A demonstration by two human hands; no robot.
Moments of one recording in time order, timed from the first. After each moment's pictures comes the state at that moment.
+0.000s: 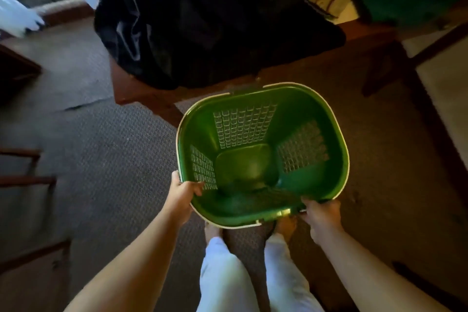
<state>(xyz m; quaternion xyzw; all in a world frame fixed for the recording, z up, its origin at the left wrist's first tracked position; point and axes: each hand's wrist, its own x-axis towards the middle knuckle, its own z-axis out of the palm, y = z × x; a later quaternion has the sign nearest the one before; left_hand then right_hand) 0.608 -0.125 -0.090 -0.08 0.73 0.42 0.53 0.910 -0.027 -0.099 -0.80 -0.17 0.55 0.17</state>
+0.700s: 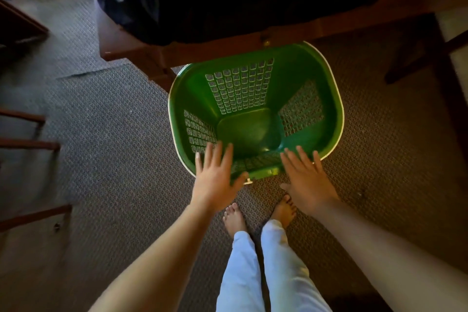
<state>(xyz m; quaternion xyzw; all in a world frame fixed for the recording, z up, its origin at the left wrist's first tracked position) 0.691 -0.123 -0.125 0.51 0.81 0.01 0.28 0.905 0.006 -0.112 -0.34 -0.89 0.17 -0.25</state>
